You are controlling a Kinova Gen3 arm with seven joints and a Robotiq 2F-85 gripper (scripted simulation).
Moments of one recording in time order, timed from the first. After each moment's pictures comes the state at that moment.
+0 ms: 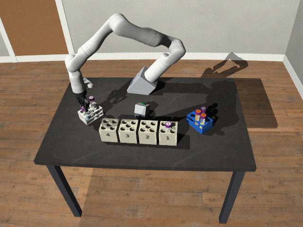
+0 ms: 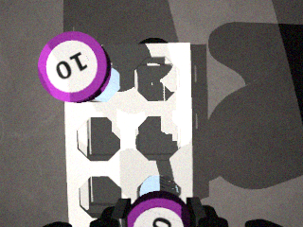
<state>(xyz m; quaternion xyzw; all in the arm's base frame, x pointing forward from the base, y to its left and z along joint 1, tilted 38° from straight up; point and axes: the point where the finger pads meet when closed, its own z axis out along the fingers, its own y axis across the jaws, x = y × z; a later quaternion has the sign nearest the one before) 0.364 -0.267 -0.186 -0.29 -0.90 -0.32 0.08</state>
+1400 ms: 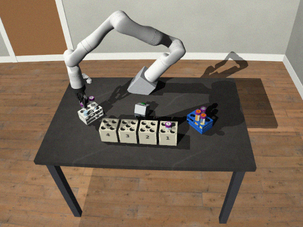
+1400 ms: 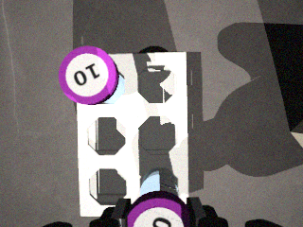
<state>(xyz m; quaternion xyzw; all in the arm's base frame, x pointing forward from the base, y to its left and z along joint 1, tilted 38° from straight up) 0.363 -0.286 -0.162 -0.29 -0.90 -0.32 0.08</state>
